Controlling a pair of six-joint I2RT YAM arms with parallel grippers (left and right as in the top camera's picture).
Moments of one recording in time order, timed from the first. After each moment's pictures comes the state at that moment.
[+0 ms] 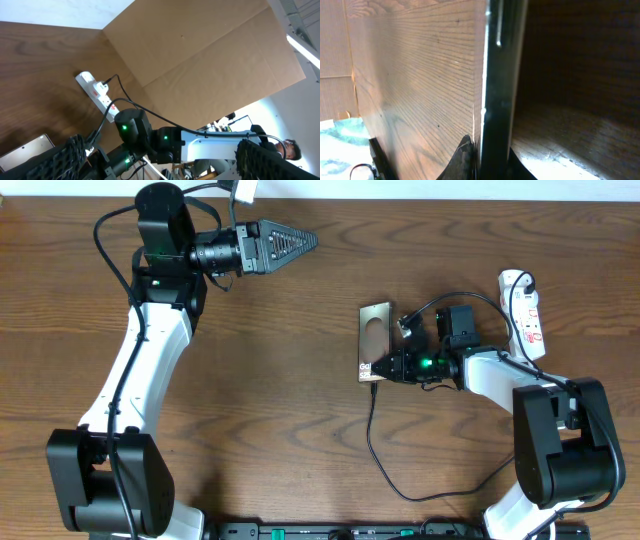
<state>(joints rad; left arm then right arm) -0.07 1.68 1.35 0.23 1.33 -0.83 0.17 1.82 0.85 -0.17 -0.78 0.28</state>
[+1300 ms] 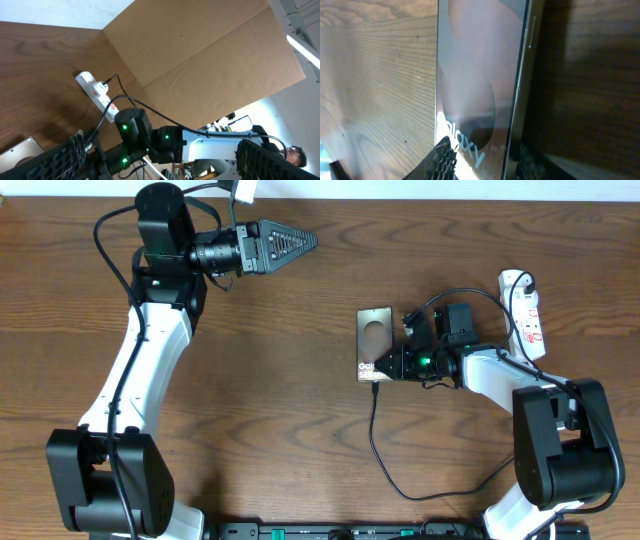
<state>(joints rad) -0.07 1.68 1.35 0.23 1.33 -0.83 0.18 1.82 0.87 -0.20 -0.60 0.27</state>
